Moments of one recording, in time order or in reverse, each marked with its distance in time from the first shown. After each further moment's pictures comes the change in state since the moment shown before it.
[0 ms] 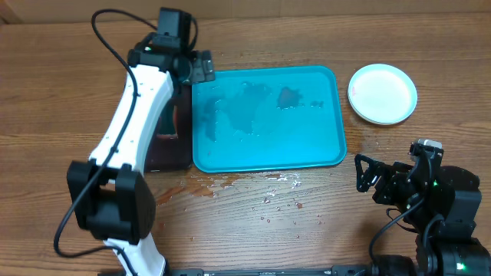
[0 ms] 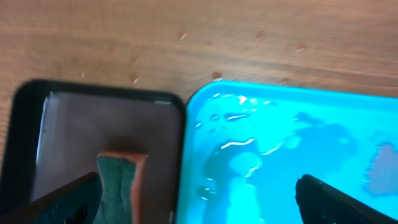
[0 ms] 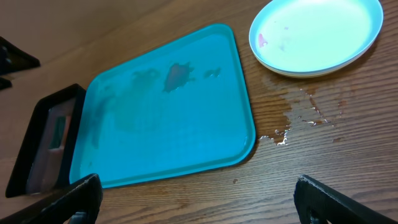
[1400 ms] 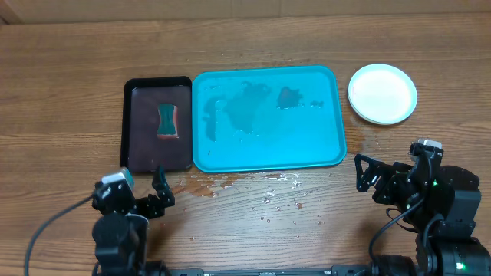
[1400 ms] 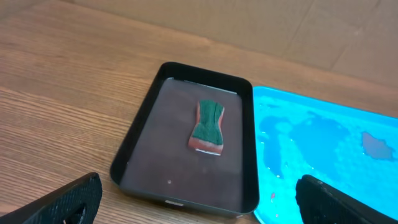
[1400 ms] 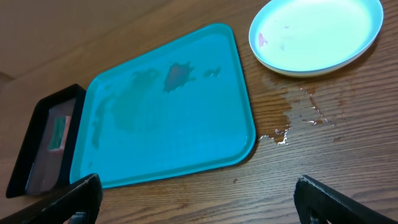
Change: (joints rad) left arm 0.242 -1.751 -1.406 0.338 0.055 0.093; right arm 0.000 0.001 -0.001 0.000 0.000 0.003
